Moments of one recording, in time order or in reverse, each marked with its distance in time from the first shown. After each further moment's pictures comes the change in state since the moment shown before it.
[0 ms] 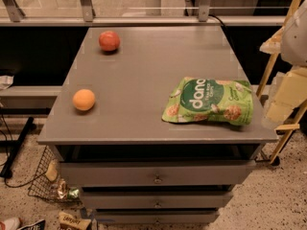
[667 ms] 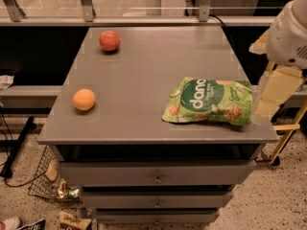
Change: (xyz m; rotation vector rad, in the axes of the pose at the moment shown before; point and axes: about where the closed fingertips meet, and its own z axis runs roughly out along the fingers) arm -0.008 -0.010 0.015 -0.012 0.013 -0.025
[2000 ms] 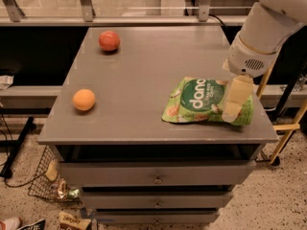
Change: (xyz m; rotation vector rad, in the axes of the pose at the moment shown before) arm -0.013 -0.043 0.099 -0.127 0.037 0.007
